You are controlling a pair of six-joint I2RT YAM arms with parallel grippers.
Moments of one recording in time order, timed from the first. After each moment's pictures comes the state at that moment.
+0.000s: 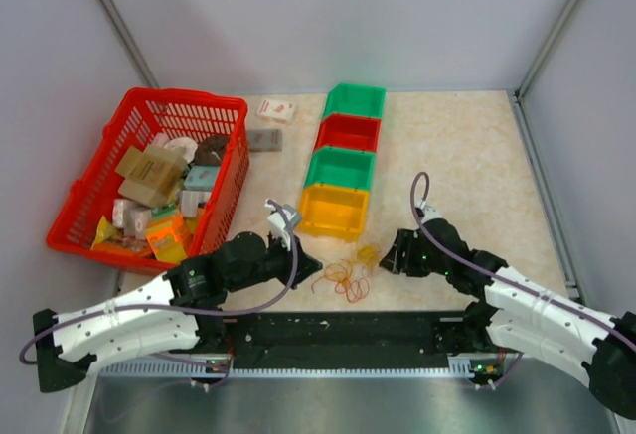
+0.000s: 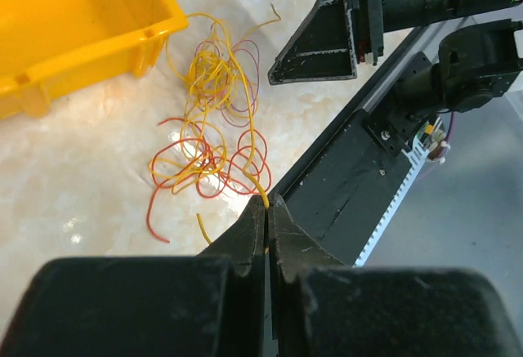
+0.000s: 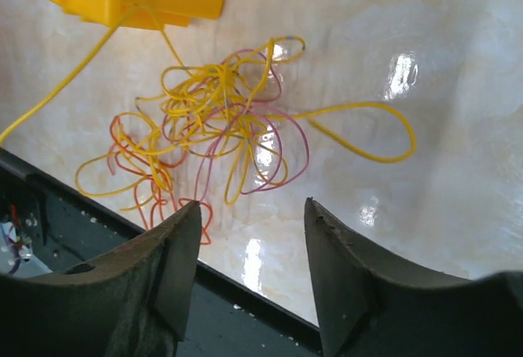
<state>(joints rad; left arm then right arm) -1.12 0.72 0.62 -0.30 -0.04 -0.56 0.72 0.78 0.36 -0.29 -0.06 0.79</state>
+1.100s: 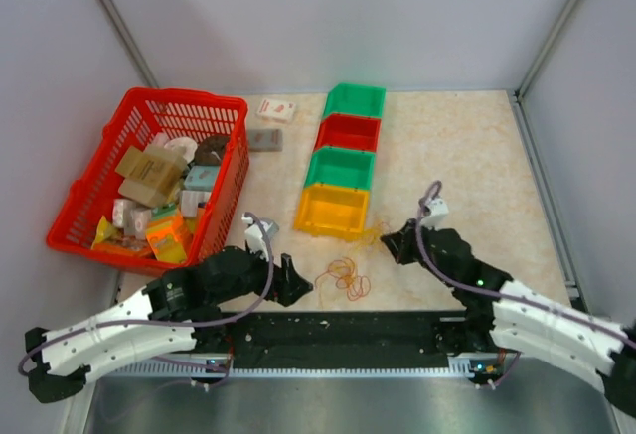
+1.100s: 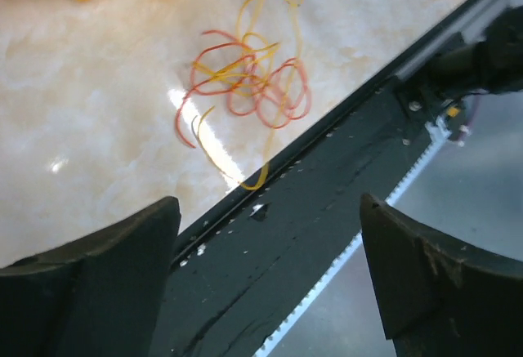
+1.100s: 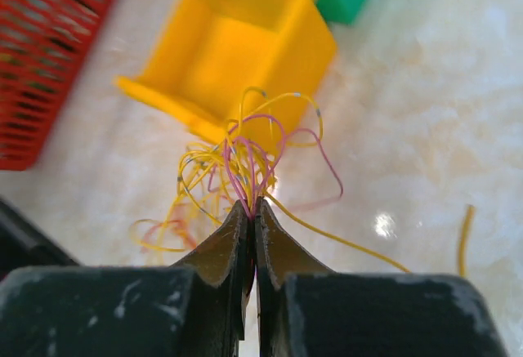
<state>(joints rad) -1.12 0.49 0.51 -0.58 -0.11 -0.72 0.85 0.86 0.28 0.11 0.25 0.67</state>
